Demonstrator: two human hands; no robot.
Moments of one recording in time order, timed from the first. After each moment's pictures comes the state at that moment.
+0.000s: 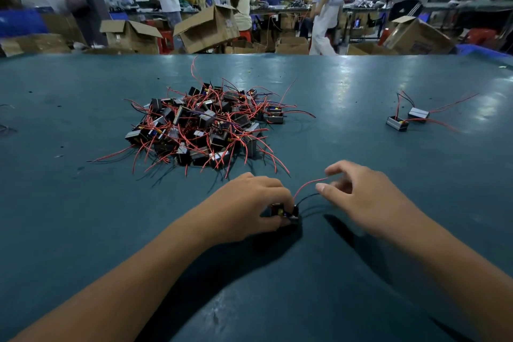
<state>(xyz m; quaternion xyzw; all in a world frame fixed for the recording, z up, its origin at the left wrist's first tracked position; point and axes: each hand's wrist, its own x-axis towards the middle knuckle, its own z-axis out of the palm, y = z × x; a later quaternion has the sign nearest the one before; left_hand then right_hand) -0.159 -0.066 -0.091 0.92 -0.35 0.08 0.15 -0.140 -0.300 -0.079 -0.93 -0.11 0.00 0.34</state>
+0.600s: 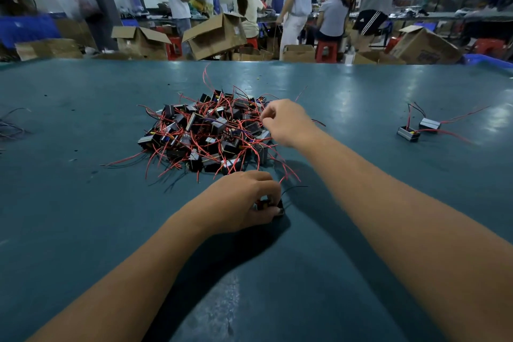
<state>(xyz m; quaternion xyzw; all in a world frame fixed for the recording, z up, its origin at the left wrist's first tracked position) -0.146 -0.034 -0.083 0.94 -0.31 0.08 0.13 -0.018 -0.161 -0.028 -0.92 -0.20 -0.08 0.32</state>
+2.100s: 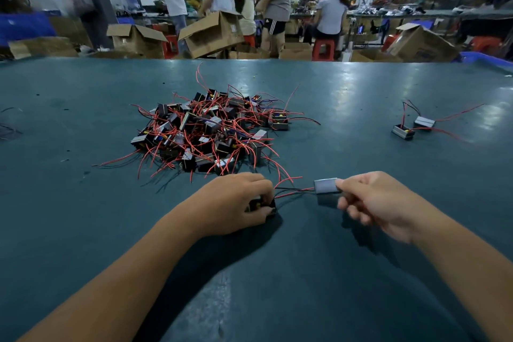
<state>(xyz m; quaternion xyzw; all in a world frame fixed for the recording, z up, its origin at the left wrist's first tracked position) -0.144 -0.032 -0.088 0.94 -0.30 0.07 0.14 -0.117 -0.306 -0.076 -0.78 0.03 0.18 0.60</state>
